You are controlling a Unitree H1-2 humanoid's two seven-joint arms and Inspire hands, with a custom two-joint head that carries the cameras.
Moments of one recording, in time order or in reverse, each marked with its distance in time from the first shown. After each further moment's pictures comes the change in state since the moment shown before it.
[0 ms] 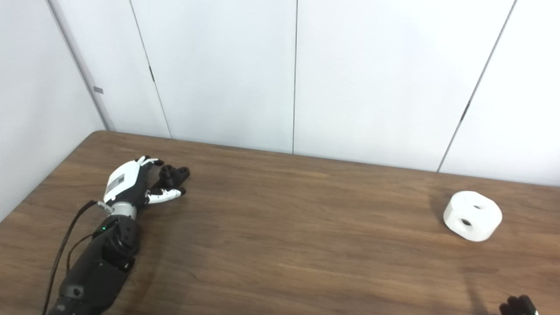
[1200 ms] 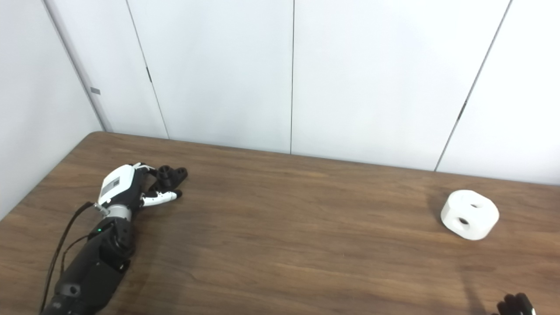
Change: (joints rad) left arm -0.011 0.024 -0.027 0.067 0.000 0.005 0.026; right arm -0.001 0.000 0.000 0.000 -0.010 0.000 -0.002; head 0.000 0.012
